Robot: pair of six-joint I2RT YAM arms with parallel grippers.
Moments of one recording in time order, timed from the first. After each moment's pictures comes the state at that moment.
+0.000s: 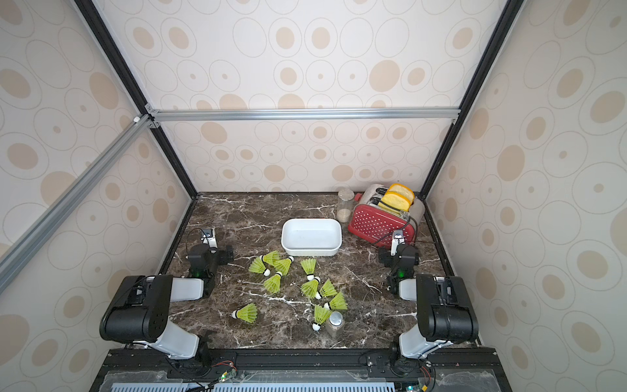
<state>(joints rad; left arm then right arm) 0.03 1.55 0.41 0.74 -0.17 0.03 0.02 1.54 0.40 0.73 0.15 -0.19</state>
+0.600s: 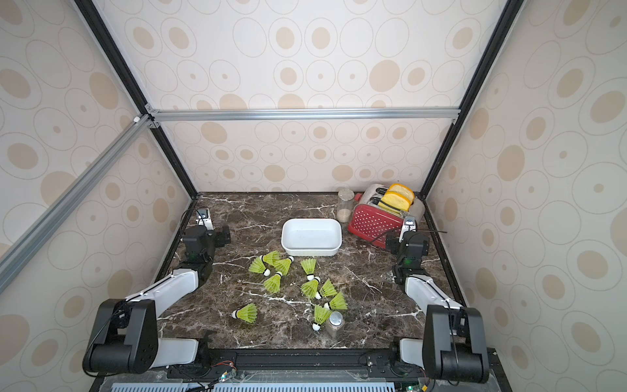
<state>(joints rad) -0.06 1.33 0.65 0.40 -0.31 0.04 0.02 1.26 0.58 0.35 0.26 -0.10</state>
